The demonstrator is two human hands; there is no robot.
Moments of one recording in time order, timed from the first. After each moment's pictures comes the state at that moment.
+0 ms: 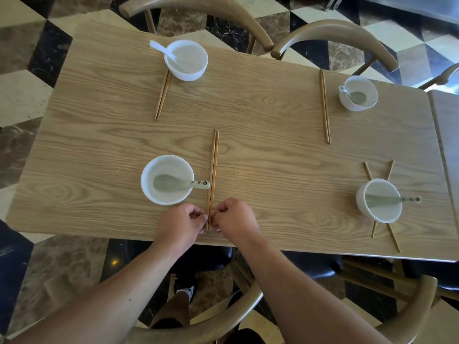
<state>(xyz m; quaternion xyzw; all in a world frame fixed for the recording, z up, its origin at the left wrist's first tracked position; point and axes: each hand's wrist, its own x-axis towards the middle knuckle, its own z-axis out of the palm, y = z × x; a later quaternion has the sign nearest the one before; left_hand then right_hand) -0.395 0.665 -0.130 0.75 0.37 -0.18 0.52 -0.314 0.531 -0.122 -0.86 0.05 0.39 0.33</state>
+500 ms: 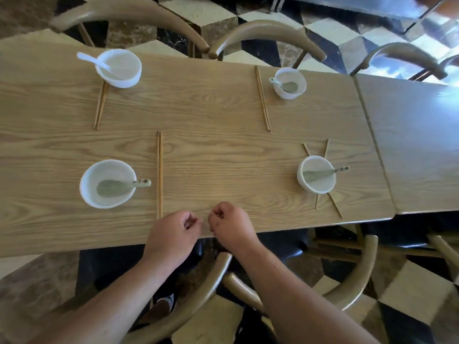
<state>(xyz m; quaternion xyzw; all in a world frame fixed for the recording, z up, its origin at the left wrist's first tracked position) -0.394 0.563 -0.076 0.86 0.23 -0.14 0.44 -0.326 0.412 -0.067 -0.88 0.05 0.33 0.34</state>
